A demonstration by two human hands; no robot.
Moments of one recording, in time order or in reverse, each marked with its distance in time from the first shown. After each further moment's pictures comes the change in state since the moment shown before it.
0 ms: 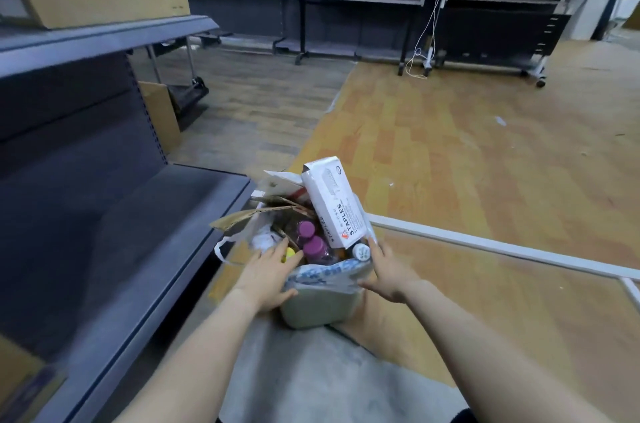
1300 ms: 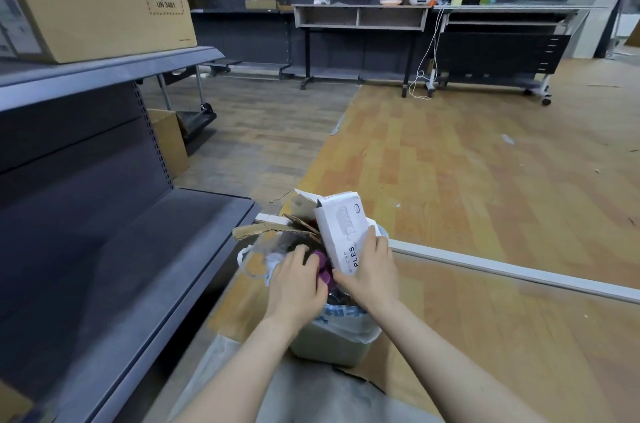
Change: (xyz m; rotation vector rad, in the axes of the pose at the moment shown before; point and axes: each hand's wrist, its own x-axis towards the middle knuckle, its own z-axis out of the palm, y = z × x) left_hand 0.022 0.044 -0.022 -0.307 0.552 -0.143; right_hand 0.020 -0.053 -0.003 0.187 0.591 0.025
